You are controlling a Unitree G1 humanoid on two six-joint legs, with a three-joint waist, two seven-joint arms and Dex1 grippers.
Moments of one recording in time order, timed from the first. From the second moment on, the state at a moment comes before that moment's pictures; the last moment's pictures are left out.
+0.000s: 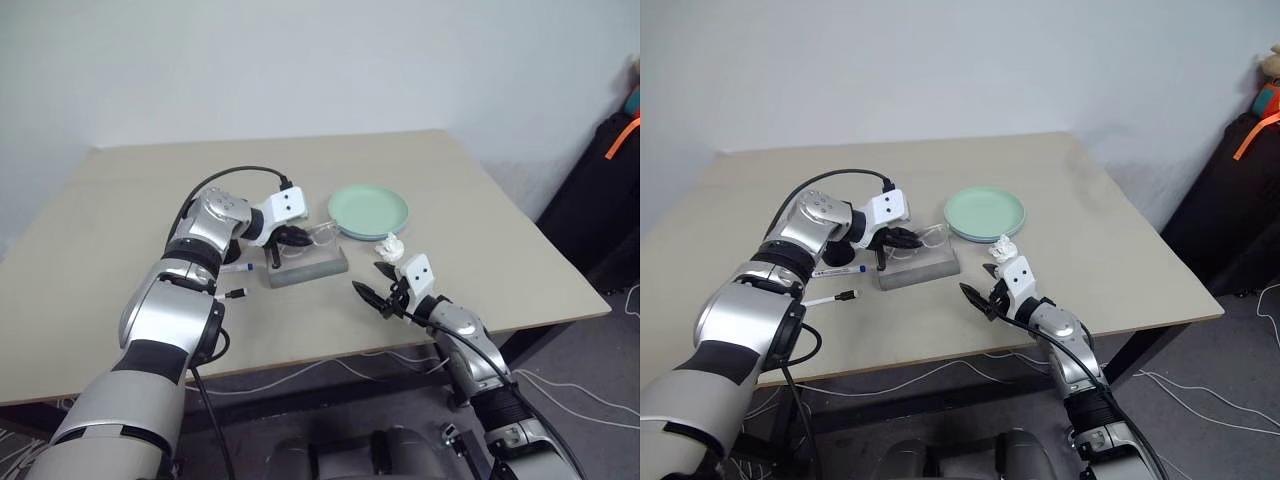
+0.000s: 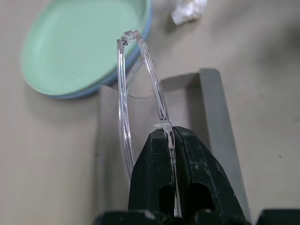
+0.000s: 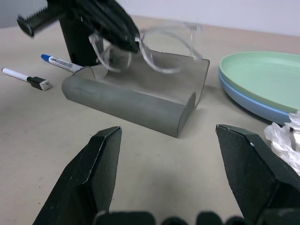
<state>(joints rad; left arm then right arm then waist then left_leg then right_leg) -1.17 0.42 -0.27 1.31 0.24 -0.22 -1.14 -0.31 -0.16 0.18 0.23 0.13 0.07 0.60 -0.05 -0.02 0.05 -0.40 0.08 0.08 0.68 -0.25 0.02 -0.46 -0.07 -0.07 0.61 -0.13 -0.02</state>
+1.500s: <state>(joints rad) -1.14 0.39 -0.25 1.32 0.26 0.00 -1.47 -0.24 -0.17 0.19 0.12 0.12 0.11 0.57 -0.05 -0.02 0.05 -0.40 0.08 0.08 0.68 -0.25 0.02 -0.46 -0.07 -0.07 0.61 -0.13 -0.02</state>
